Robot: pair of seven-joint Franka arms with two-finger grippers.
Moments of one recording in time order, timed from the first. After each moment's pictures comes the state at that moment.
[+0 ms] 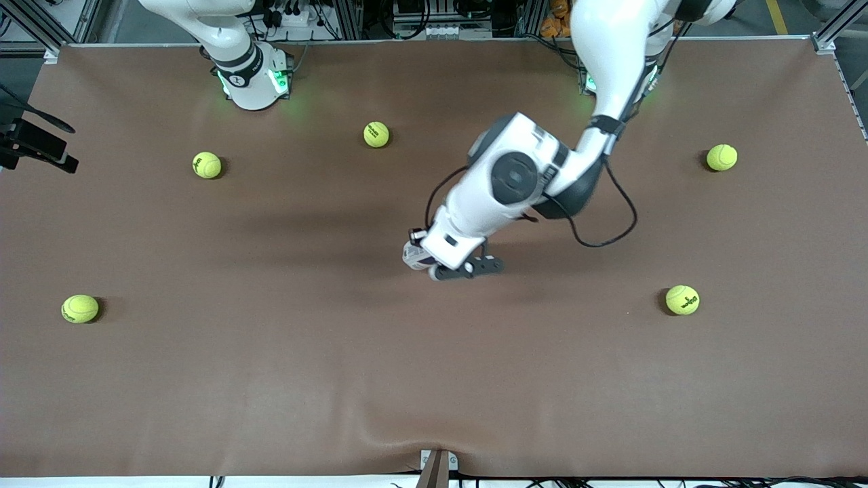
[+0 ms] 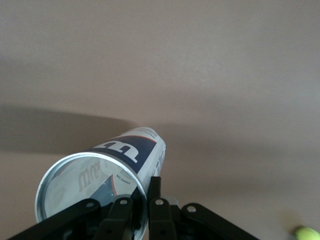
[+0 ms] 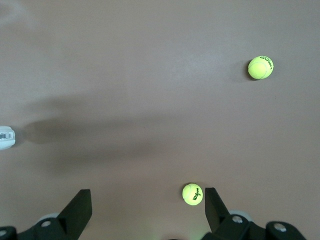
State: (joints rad) left arm -0.72 0.67 0.01 -1.25 -0.28 2.04 -0.80; right arm -0.01 0.03 -0.07 -1.41 0.05 1.40 0.03
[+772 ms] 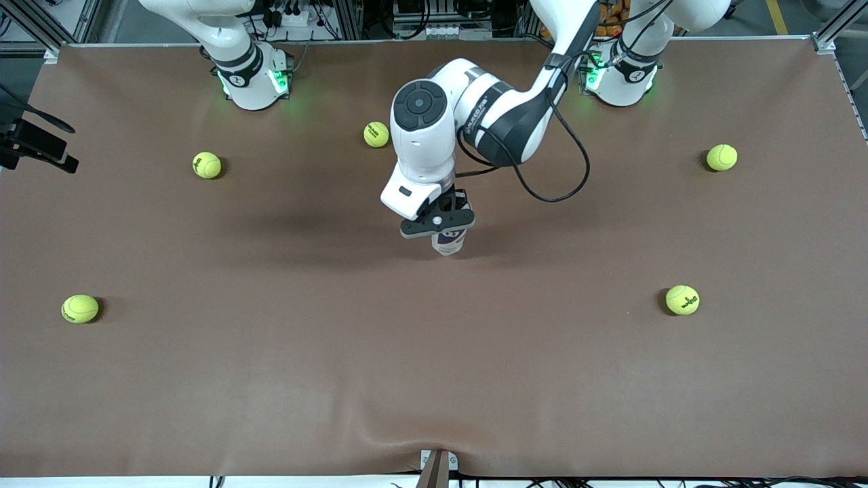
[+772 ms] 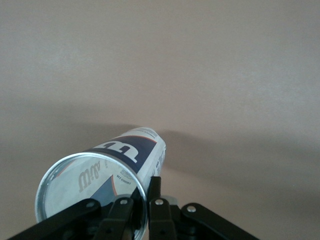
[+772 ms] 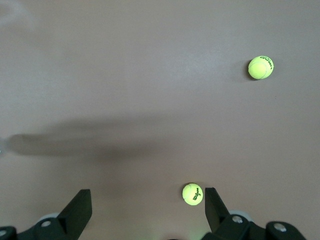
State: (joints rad) left arm -1.04 0.67 0.31 -1.21 -0.17 1.86 -0.91; right arm -0.01 0.03 -0.07 -1.41 0.05 1.40 0.03
